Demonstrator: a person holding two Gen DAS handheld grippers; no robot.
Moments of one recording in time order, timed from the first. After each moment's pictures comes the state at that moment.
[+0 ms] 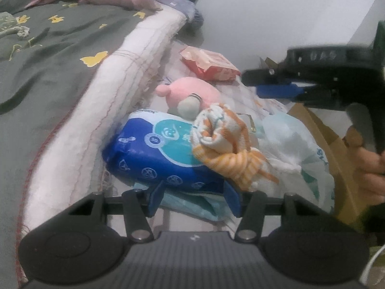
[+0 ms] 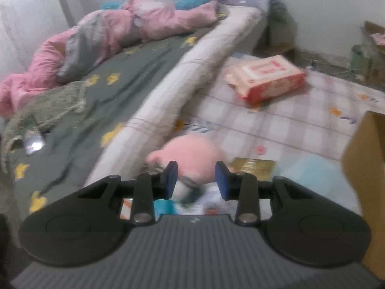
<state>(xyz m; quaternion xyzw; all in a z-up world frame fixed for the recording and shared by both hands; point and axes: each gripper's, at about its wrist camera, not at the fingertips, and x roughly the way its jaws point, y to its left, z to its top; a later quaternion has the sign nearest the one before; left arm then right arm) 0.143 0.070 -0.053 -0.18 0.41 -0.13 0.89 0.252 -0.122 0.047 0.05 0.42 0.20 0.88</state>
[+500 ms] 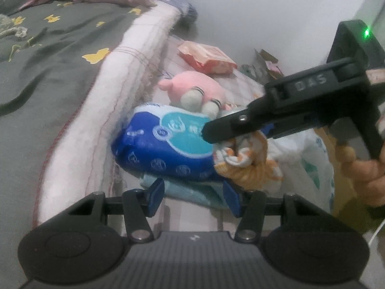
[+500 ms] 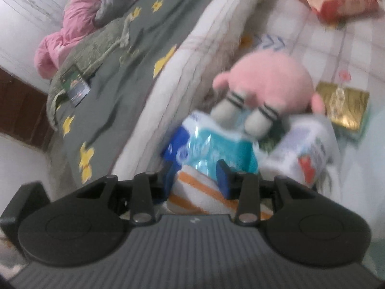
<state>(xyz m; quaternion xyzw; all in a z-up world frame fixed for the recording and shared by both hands) 0.133 0.079 -0.053 -0.15 0.42 -0.16 0.88 0.261 -0.092 0.003 0.10 0.58 0.30 0.75</state>
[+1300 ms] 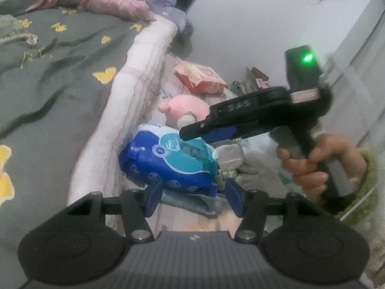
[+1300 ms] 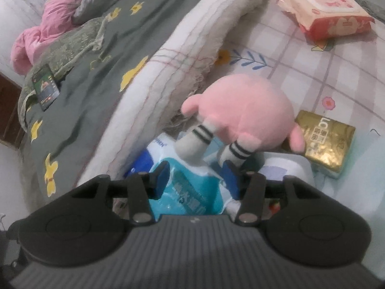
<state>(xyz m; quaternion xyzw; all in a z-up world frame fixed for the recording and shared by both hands) 0.115 0.105 -0.026 -0.20 0.39 -0.17 0.88 0.289 -0.073 -0.007 0.03 0.56 0.27 0.78</state>
